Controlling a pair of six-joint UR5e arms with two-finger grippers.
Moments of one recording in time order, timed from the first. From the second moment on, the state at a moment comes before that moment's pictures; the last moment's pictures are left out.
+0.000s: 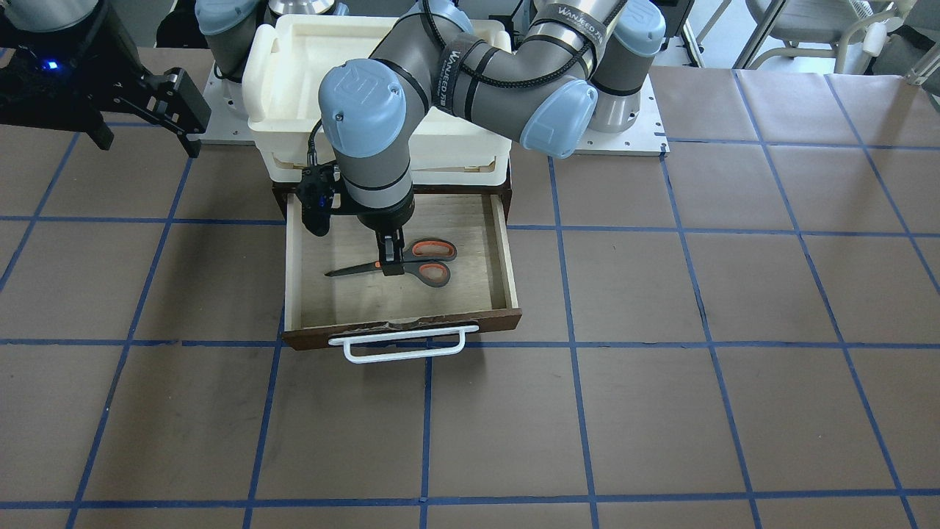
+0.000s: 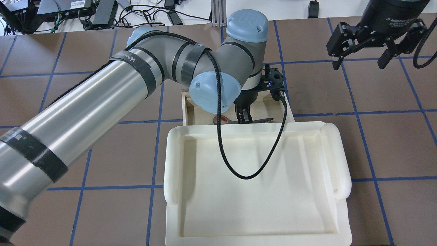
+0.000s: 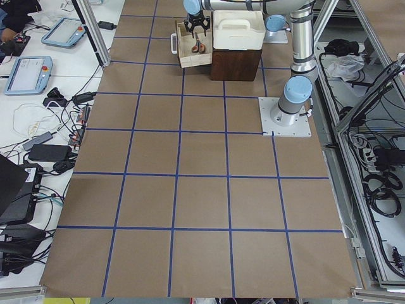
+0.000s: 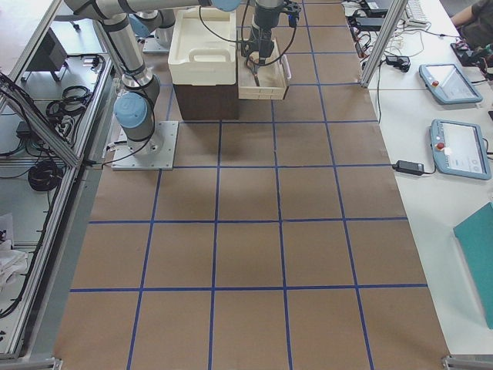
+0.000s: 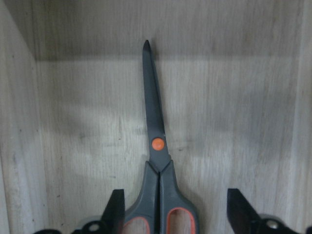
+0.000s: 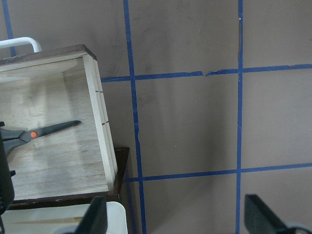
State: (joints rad) left arm -2.08 -1.99 -1.44 -1.41 1.52 0.95; right arm 1.48 -1.58 1.44 -1.38 -1.61 -0.03
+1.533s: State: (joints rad) left arm -1.86 -1.77 -1.41 -1.42 1.54 0.72; right arm 1.62 -1.56 1.49 -1.50 -1.61 0.10
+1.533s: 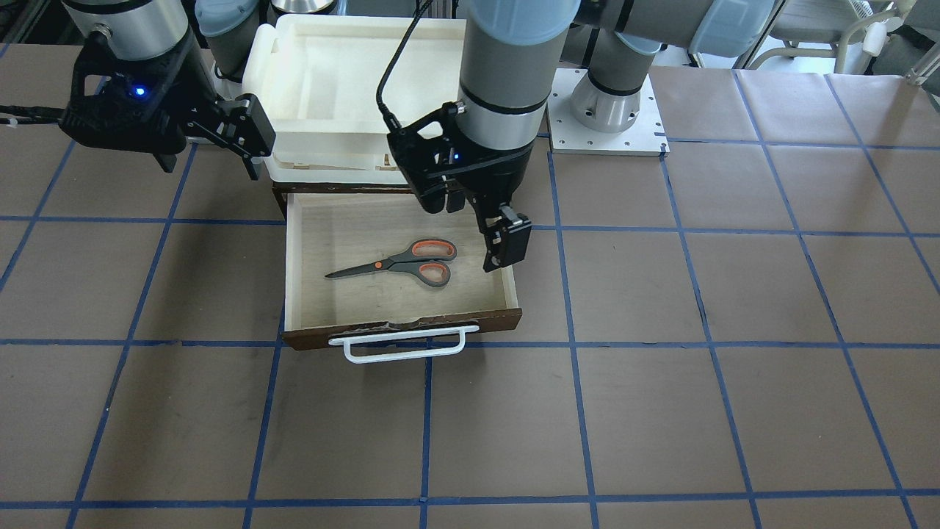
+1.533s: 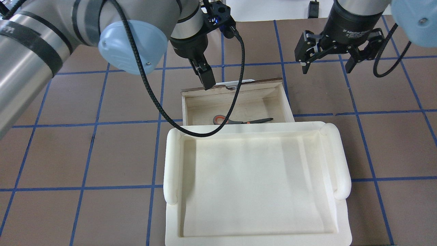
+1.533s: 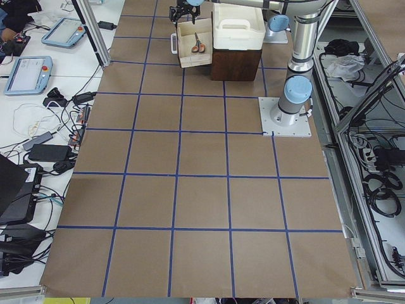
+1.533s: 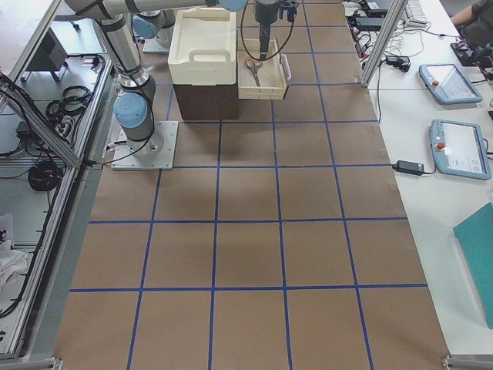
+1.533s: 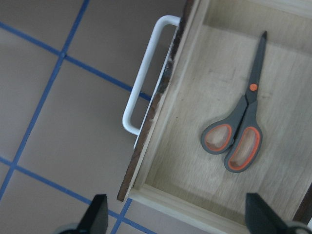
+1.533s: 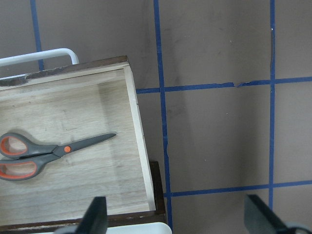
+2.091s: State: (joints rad) left arm -1.73 -1.61 -1.46 -1.49 1.61 0.23; right arm 1.64 -1.55 1.49 -1.51 -1.60 0.11
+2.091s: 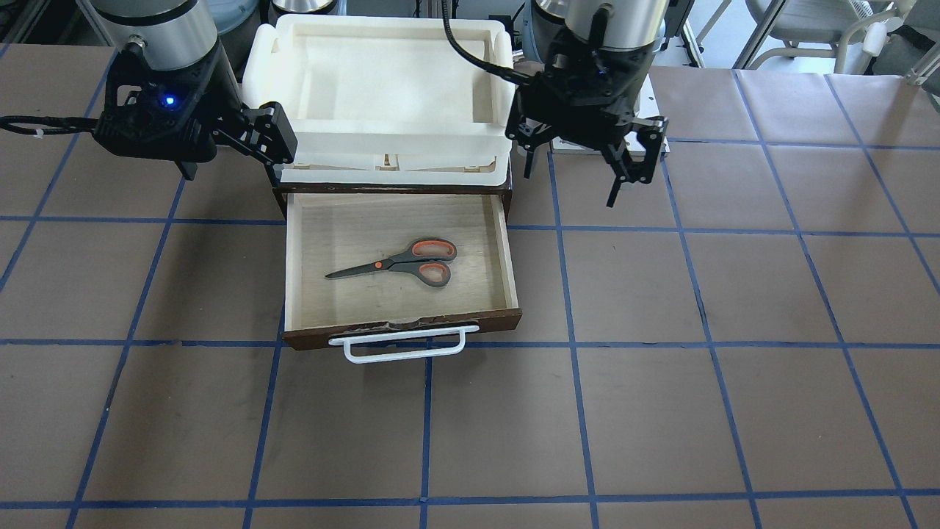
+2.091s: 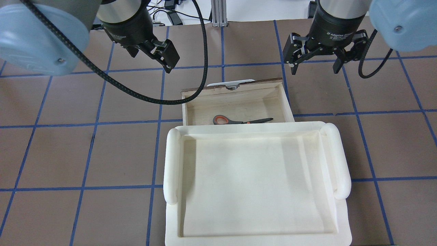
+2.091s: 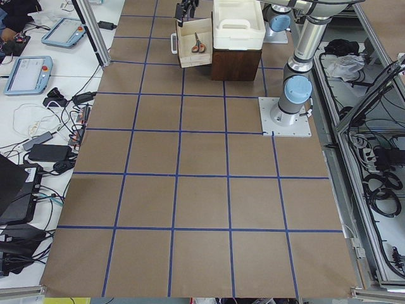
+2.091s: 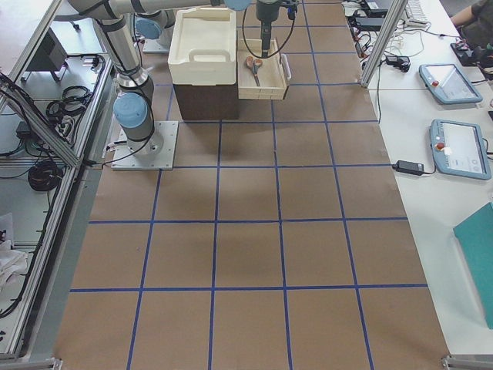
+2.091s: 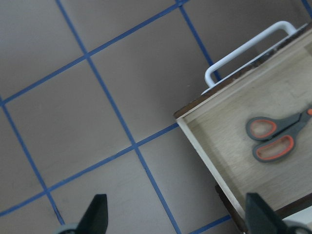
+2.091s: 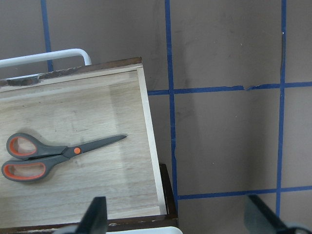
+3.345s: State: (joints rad) left arm -1.55 -1.52 -1.49 -1.57 1.59 0.05; right arm 1.63 -1.56 1.48 -1.51 -1.59 -0.05
